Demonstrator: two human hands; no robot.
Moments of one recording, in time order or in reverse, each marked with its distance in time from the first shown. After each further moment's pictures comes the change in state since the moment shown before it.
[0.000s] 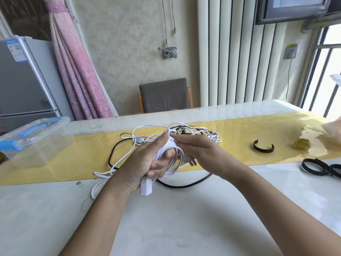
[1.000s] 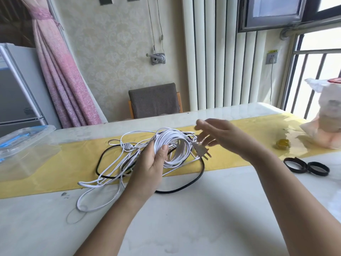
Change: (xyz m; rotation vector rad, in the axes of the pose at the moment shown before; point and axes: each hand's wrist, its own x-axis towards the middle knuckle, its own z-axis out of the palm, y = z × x) left_hand 0.023 -0.036 0.023 0.572 0.360 0.512; right_hand -0.019 -0.013 -0.071 -0.257 0.328 0.287
